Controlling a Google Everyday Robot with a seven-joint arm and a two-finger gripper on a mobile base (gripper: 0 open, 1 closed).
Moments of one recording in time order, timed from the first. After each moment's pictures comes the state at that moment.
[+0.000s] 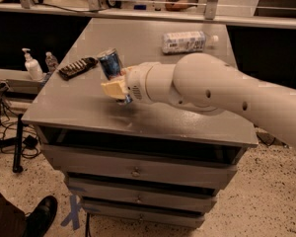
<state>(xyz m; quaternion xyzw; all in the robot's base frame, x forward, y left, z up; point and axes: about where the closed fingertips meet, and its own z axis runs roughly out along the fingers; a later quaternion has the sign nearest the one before) 0.578 0.087 0.882 -0.37 0.74 0.25 0.51</state>
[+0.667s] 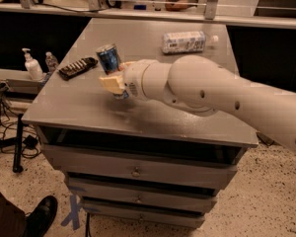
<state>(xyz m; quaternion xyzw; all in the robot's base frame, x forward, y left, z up) 0.597 0.092 0.887 -0.36 0.73 0.24 0.53</state>
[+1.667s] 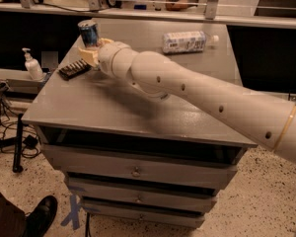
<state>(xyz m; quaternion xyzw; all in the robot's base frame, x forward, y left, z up) 0.715 0.160 0.905 -0.29 0.67 0.26 0.64</state>
